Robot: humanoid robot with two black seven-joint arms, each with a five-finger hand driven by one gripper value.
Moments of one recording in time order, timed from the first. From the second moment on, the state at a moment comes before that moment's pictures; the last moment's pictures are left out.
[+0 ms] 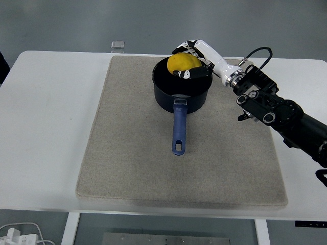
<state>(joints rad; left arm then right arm) -0.06 0.00 -0.05 -0.14 -0.06 -0.12 0.14 1.12 0.00 0.18 0.45 -0.79 -0.12 0.48</state>
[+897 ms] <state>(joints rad) -0.06 0.00 -0.06 -0.14 -0.06 -0.12 0.14 1.12 0.00 0.26 0.45 -0.66 -0.12 0.46</state>
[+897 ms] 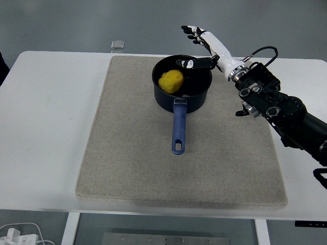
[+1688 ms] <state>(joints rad) -0.06 0.00 -0.06 -0.14 -0.06 -0.12 0.14 1.12 -0.16 0.56 0.45 0.19 -0.04 0.13</state>
